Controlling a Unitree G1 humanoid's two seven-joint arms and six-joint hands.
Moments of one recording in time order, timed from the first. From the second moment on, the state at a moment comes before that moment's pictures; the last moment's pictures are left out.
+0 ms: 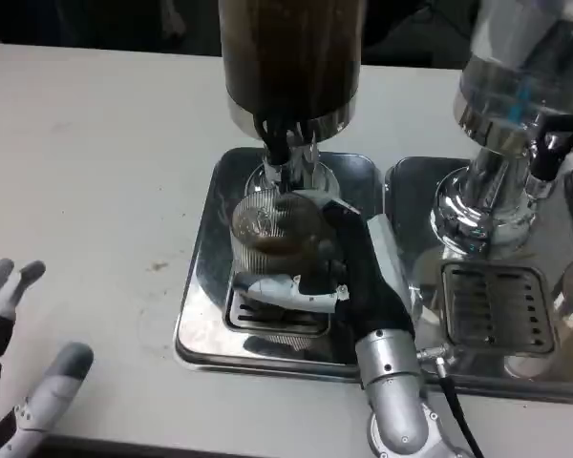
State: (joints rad) left arm 0.34 0.39 0.17 0.40 0.40 -0.81 0.35; right arm -0.37 0.10 0.29 0.84 -0.34 -0.47 -0.46
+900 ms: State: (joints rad) left arm 0.30 0.39 0.13 0.44 0.40 -0.82 0.34; right arm -0.19 0.05 0.32 0.53 -0.39 -0.34 -0.36
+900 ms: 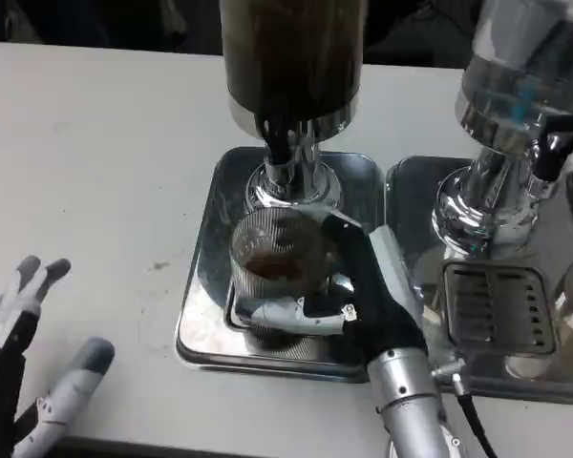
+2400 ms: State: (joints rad) left arm 0.27 0.45 0.06 0.35 0.53 -0.71 0.30; right arm 0.03 -0.06 0.26 0.09 -0.43 -0.19 -0.19
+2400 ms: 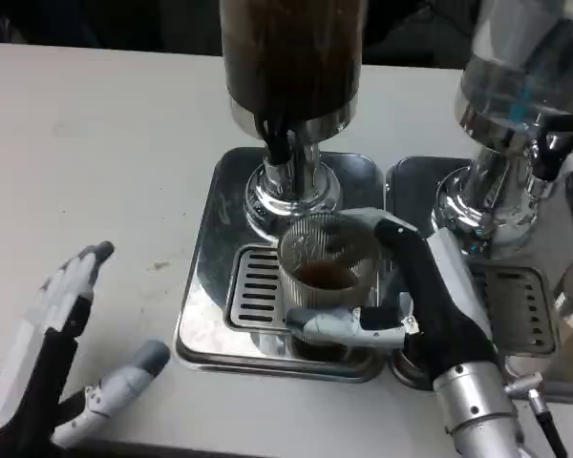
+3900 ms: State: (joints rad) left arm 0.66 0.50 0.08 -0.14 0.81 -0.48 0.32; right arm 0.37 -0.22 0.18 -0.32 -0.35 -0.25 -0.02
